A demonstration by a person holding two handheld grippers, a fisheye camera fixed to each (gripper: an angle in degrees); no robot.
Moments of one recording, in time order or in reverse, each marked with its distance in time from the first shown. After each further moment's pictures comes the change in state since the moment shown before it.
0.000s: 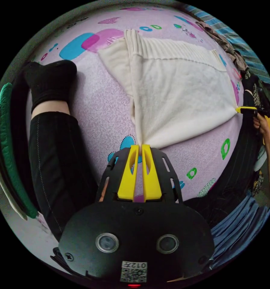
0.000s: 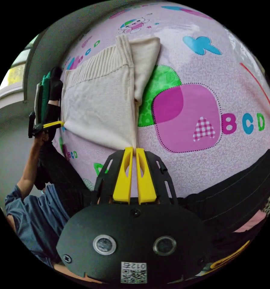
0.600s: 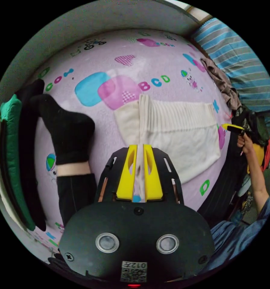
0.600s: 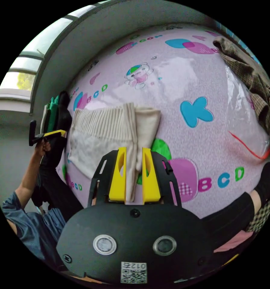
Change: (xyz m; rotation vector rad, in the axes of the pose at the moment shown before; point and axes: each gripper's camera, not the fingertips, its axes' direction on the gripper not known) left arm -0.019 -0.064 -0.085 0.247 0.102 -0.107; right arm -0.023 -0.052 -0.078 0.280 0.029 -0.038
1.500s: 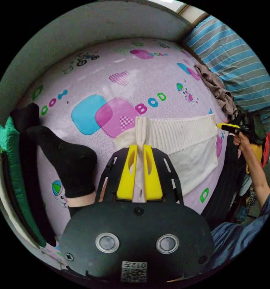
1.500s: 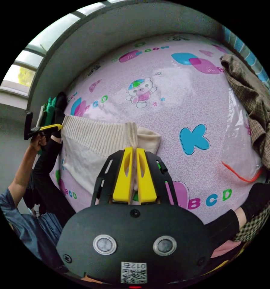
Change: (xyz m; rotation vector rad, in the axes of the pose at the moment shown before) left arm 0.026 -0.044 -0.033 0.091 0.012 0.071; right arm -0.032 -0.014 -0.030 0.057 0.084 -0.069
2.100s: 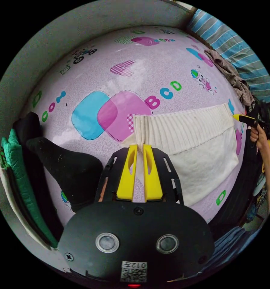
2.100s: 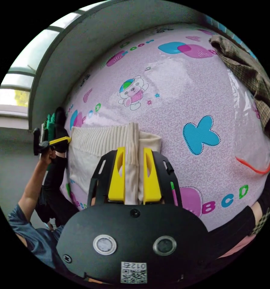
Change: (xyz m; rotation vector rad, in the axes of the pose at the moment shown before) left arm 0.036 -0.040 0.048 -0.098 -0.146 0.034; right arm 0.009 -0.012 0.017 0.003 -0.103 0.157
